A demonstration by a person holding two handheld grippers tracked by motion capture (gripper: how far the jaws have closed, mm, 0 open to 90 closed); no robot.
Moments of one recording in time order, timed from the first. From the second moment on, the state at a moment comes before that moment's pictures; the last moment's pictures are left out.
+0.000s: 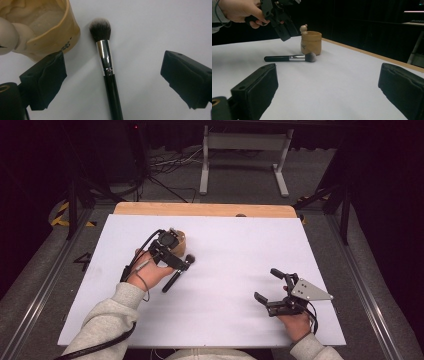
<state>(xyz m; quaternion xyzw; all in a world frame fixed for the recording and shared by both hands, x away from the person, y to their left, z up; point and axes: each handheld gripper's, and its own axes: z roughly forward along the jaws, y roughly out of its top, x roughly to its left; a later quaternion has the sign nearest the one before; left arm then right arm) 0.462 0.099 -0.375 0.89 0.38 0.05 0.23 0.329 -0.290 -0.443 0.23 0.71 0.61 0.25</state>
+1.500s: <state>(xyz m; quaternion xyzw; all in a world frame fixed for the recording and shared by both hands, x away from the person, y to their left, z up) 0.484 0.083 -0.393 0.91 0.39 -0.01 0.15 0.329 -0.290 -0.444 0.23 0.72 0.61 0.24</state>
